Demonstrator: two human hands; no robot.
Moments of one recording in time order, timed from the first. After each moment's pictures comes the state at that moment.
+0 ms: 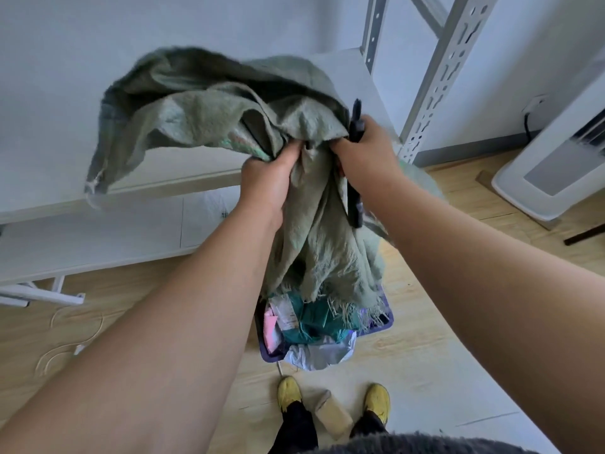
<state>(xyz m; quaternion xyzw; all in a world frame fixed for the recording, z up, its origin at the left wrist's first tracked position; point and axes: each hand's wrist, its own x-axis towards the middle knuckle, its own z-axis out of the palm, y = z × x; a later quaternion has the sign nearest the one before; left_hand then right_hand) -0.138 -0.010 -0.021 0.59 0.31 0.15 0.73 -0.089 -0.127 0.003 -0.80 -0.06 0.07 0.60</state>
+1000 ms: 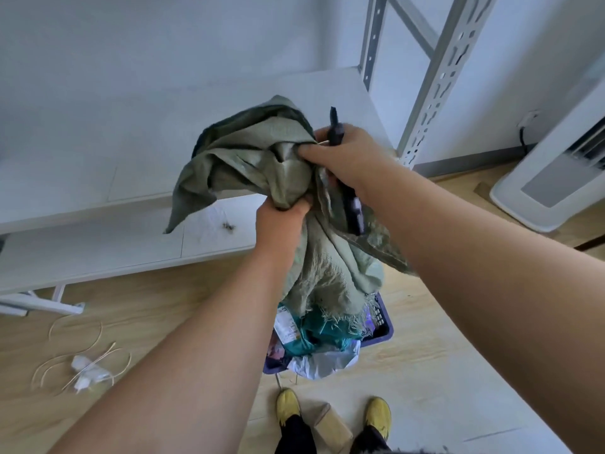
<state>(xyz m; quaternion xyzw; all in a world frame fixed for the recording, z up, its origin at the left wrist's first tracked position) -0.163 -0.030 -0.053 0.65 0.35 0.11 0.66 -0.081 -0.118 0.020 -0.80 -0.08 0.20 0.57</state>
